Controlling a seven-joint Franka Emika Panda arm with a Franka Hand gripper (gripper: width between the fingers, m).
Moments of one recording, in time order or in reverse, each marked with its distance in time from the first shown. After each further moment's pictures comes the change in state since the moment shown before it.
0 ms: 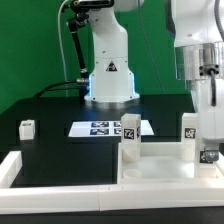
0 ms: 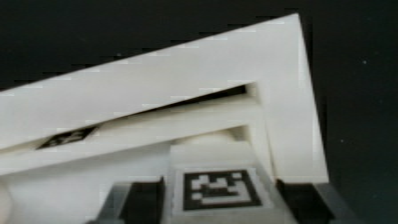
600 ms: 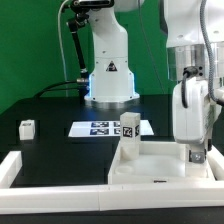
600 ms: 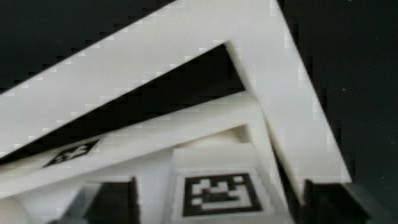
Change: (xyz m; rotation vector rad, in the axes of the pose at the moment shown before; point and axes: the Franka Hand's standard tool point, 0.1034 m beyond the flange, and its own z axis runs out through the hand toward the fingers) arm 0.011 -0.002 0.000 0.001 0.013 0.157
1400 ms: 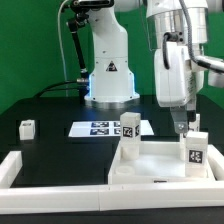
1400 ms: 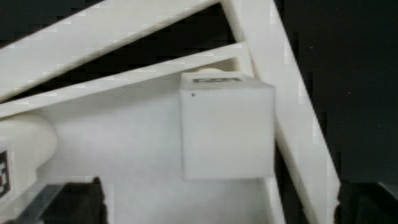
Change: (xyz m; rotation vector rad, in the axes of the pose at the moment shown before) arm 0.022 0.001 -0.046 0.023 -0.036 -0.055
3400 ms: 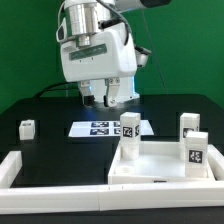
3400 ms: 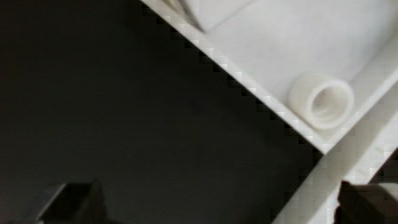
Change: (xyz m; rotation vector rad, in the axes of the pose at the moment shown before) arm 0.156 0.031 -0.039 0.035 0.048 -0.982
